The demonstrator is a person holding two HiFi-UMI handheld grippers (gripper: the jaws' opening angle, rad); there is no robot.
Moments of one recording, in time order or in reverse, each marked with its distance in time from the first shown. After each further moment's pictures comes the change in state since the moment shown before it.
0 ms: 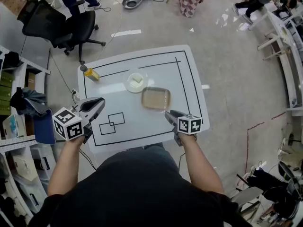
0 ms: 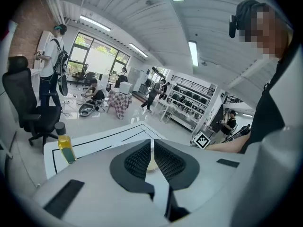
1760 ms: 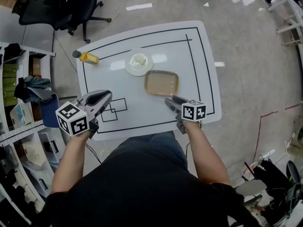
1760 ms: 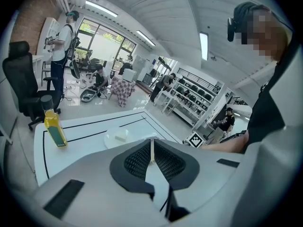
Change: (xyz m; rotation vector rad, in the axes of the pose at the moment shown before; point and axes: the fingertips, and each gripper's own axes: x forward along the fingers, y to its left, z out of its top) left arm 0.082 0.011 -0.050 -0.092 0.121 0.014; right arm 0.072 -0.048 -0.026 0.119 0.072 0.172
